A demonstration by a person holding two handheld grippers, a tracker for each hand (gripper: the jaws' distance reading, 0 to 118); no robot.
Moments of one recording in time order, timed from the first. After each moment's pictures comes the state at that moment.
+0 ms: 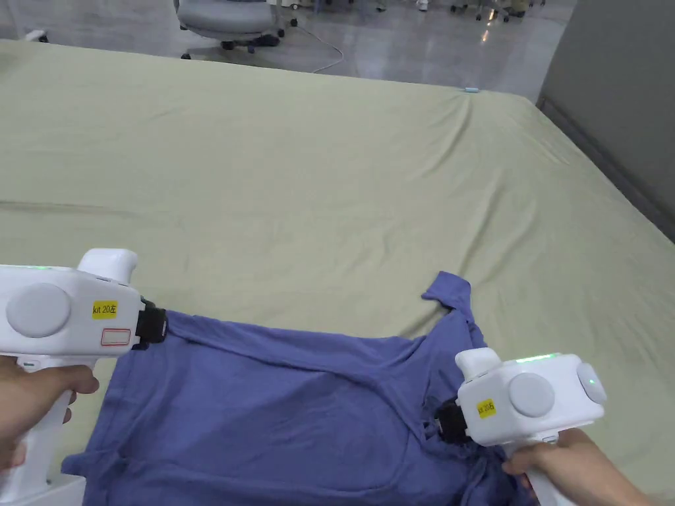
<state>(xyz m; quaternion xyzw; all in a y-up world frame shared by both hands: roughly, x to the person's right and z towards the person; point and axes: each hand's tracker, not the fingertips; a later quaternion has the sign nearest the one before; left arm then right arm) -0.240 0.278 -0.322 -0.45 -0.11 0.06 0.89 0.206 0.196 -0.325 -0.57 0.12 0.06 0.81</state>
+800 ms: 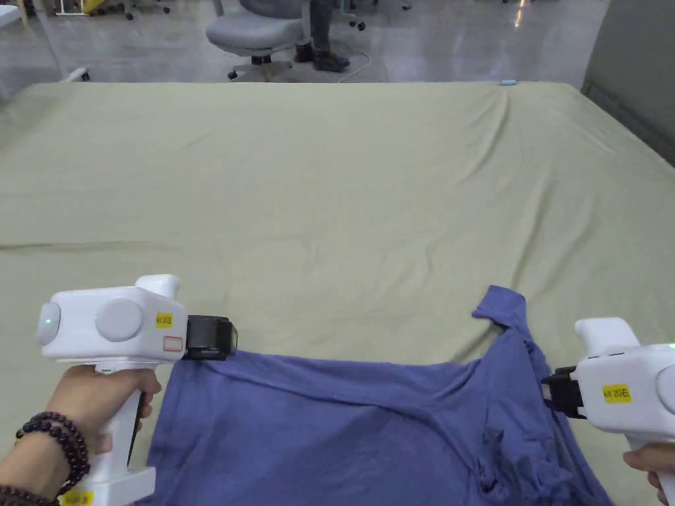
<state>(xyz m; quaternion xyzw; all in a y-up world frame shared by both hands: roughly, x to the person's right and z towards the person) -0.256 0.235 -0.419 -0.49 -0.05 0.06 0.87 0.243 0.254 -0.341 -0.50 0.08 0.01 0.87</state>
